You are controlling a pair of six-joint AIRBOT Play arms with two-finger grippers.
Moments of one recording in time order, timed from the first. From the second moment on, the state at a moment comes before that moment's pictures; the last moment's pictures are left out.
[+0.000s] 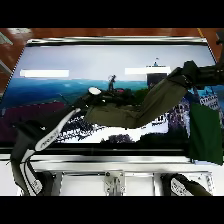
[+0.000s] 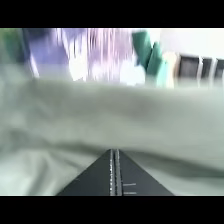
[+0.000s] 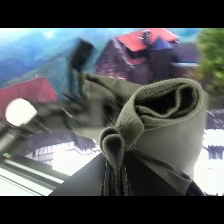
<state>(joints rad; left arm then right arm) -0.57 -1.97 1.60 0.10 -0.77 -1.20 -0.19 -1.16 1.45 -0.82 1.41 1.50</state>
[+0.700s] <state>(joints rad) 0.19 -1.22 1.60 0.72 -1.11 -1.34 0.53 -1.67 1.45 -0.68 0.71 1.59</state>
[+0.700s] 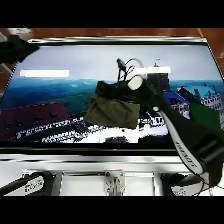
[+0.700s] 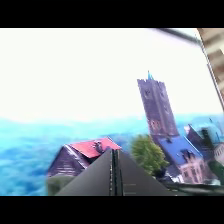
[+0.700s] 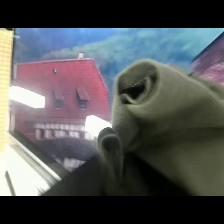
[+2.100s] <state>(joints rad) 0.26 -1.04 1.56 0.75 -1.24 -1.27 0.13 -1.81 1.28 -0.87 1.14 1.56</state>
